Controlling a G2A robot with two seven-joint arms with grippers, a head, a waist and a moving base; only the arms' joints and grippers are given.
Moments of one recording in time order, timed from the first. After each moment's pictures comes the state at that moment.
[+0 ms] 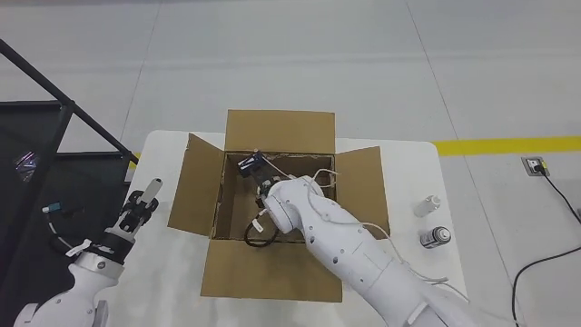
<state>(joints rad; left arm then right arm) 1.51 -1.14 -1.81 -1.95 0.13 -0.09 -0.36 -0.34 -1.73 0.59 -0.78 -1.00 0.16 0.86</state>
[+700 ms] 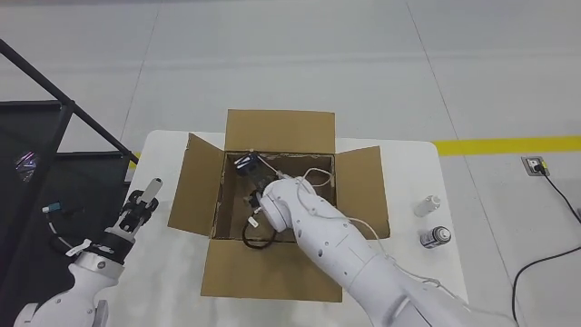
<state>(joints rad) 1.51 -1.14 -1.81 -1.95 0.13 -0.09 -0.36 -0.31 -1.81 0.59 -0.61 -1.00 0.14 0.69</state>
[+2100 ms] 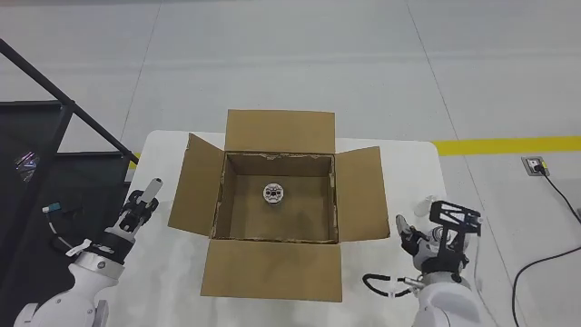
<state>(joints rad) 1.51 -1.14 -1.81 -1.95 0.13 -0.09 -0.36 -1.52 -1.54 1.42 -2.29 -1.72 0.50 0.95</state>
